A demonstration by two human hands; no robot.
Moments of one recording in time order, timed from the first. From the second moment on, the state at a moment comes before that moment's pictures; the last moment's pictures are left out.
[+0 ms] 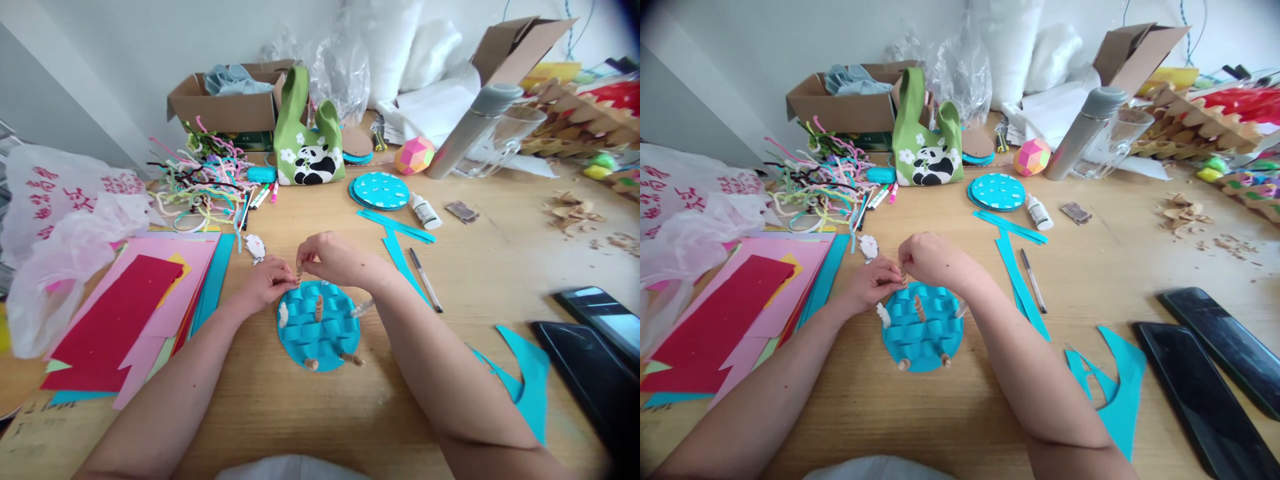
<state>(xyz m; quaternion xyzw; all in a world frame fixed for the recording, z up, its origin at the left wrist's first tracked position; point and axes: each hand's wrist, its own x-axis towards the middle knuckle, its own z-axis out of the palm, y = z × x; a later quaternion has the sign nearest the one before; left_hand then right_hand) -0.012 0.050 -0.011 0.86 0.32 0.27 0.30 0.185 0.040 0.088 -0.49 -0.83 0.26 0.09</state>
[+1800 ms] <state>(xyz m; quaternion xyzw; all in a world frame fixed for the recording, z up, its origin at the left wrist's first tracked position) -0.018 0.057 -0.019 0.88 0.28 0.25 0.28 0.173 0.025 0.101 -0.48 -0.83 0.25 0.11</state>
